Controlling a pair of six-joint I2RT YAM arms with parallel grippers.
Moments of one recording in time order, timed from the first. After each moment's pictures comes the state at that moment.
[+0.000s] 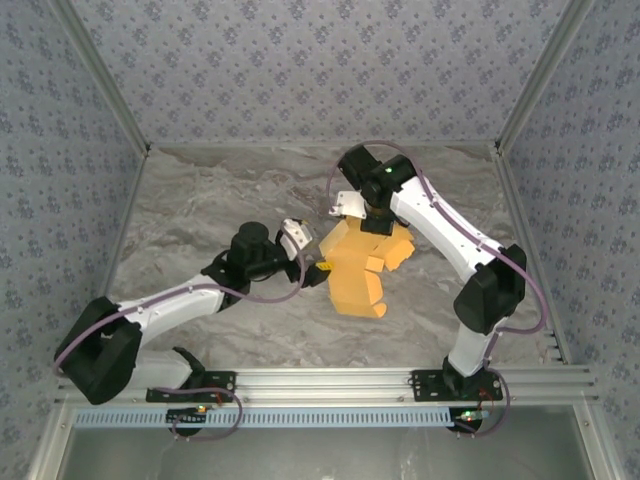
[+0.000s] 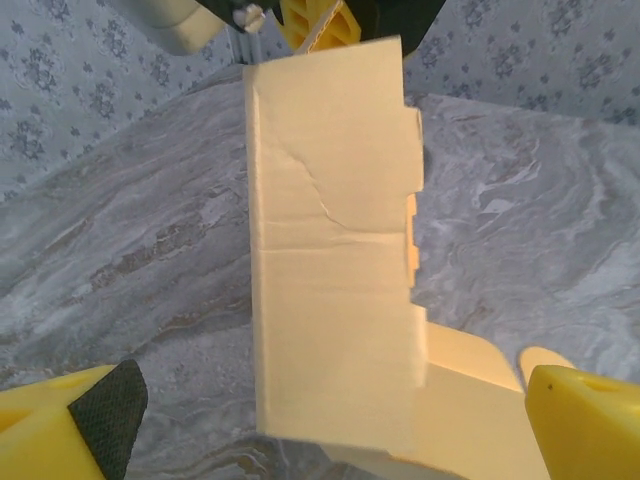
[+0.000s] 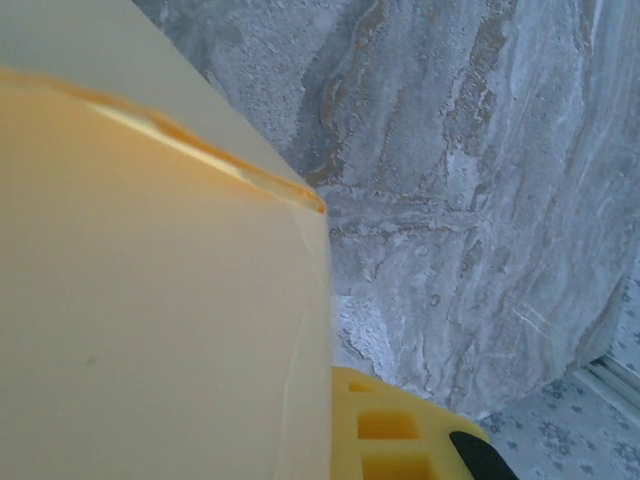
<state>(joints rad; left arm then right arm) -0.72 1.31 0.63 0.37 0.35 0.17 0.62 1.76 1.77 -1.32 0.29 -0.80</state>
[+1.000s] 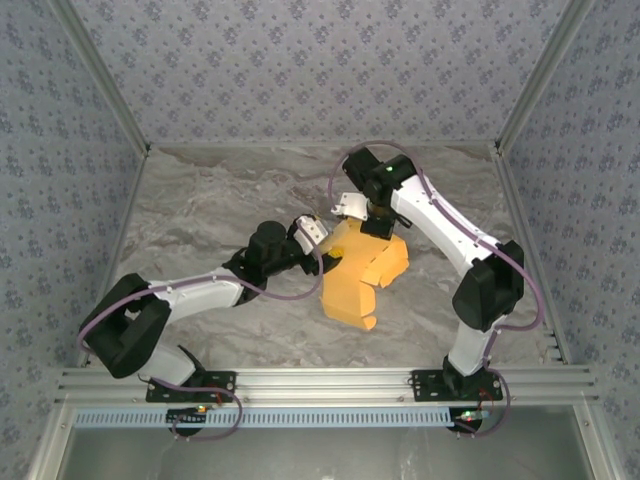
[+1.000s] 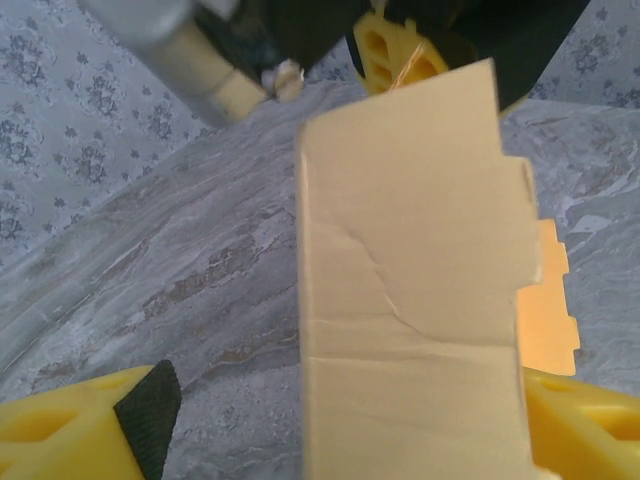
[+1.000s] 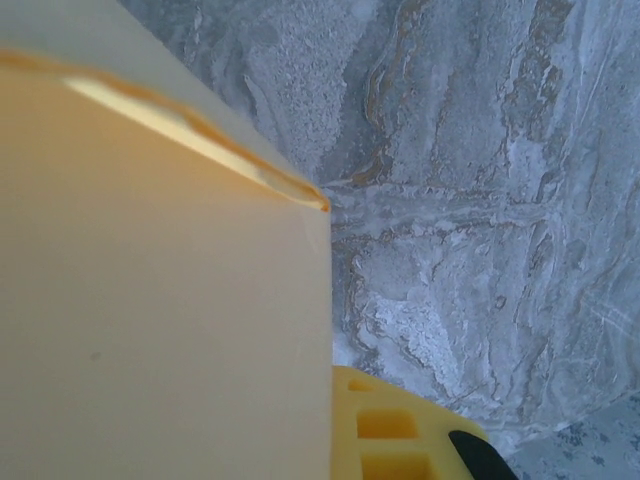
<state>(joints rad) -0.77 1.45 0.69 0.52 0.20 0.19 0.58 1.78 1.74 -1.34 0.22 -0.71</state>
